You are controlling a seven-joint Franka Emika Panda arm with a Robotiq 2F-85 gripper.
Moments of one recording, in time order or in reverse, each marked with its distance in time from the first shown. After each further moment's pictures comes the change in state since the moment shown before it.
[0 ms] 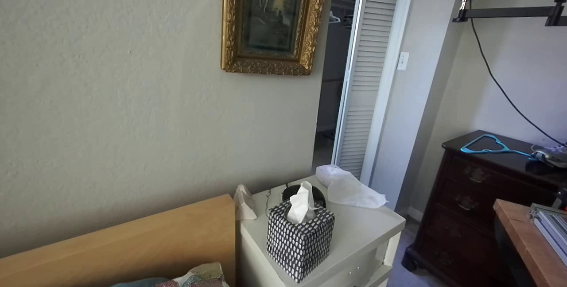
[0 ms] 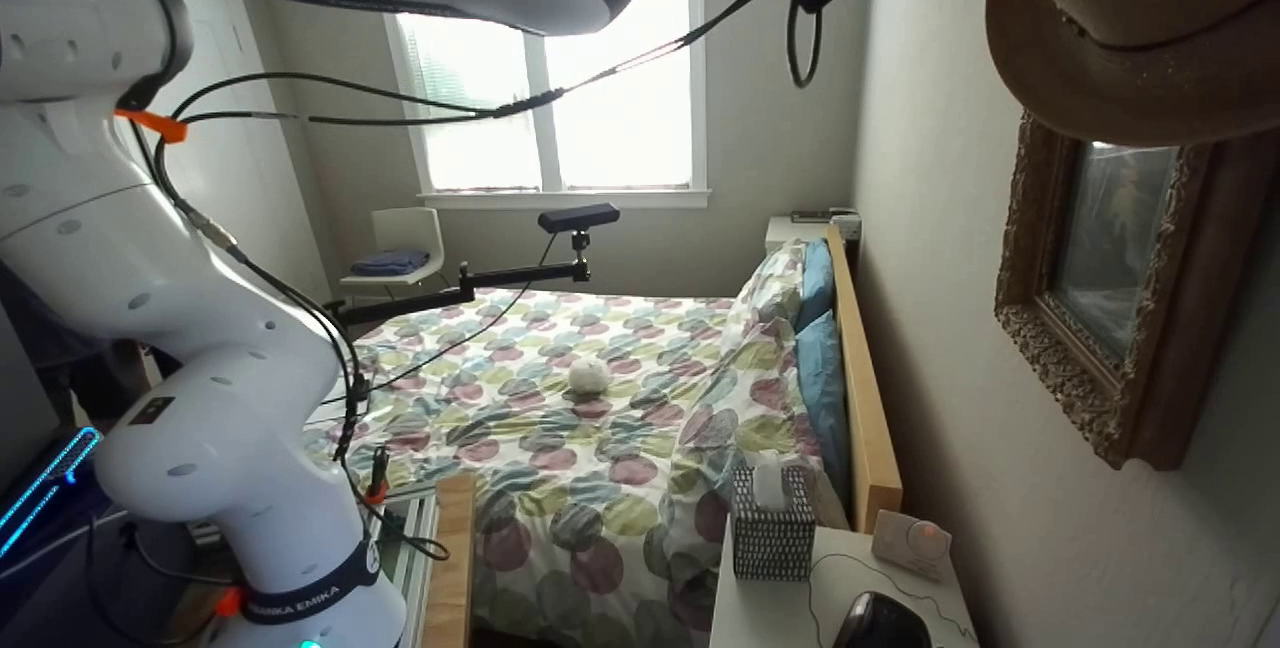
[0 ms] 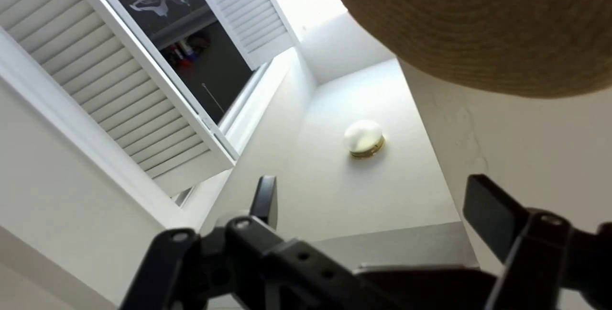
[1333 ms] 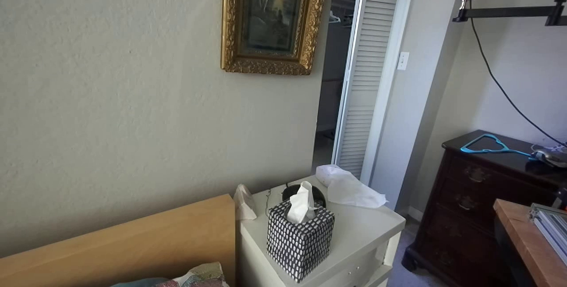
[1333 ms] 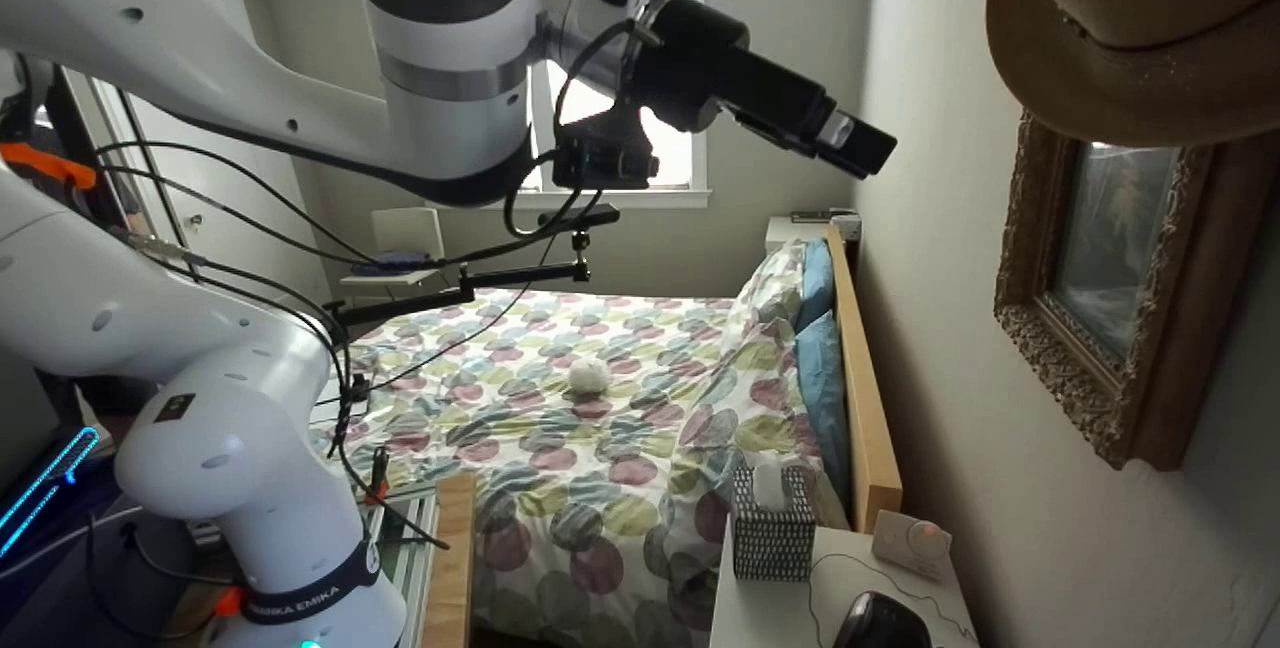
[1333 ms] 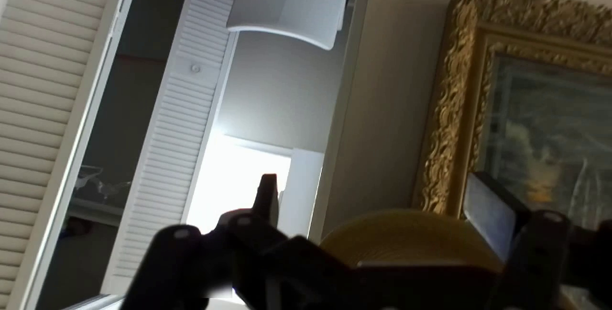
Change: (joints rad) arm 0.174 -0.290 -0.185 -0.502 0.796 0.117 -1.431
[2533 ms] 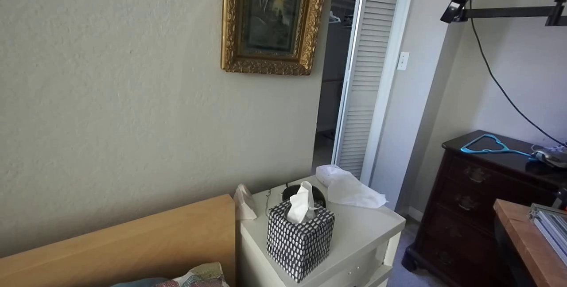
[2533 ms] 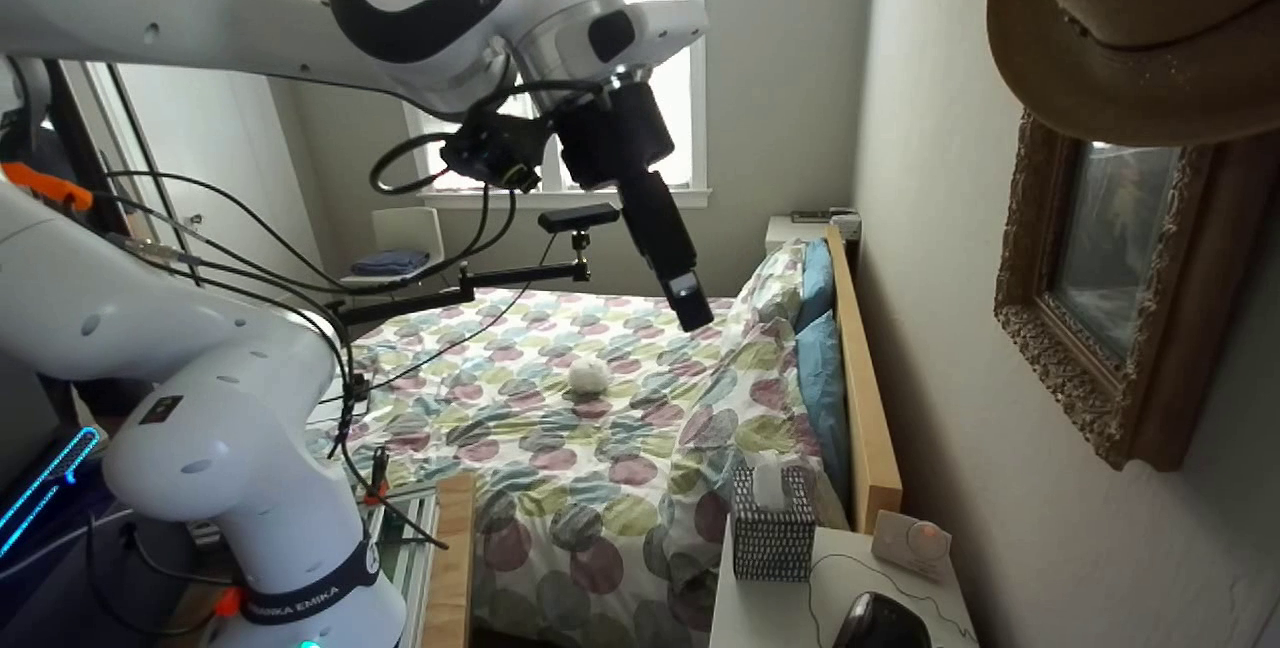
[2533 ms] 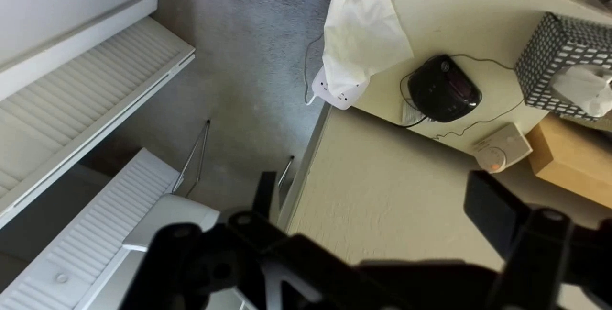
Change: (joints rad) arm -0.101 -0.078 0.154 -0.029 0.794 -0.551 -0.852
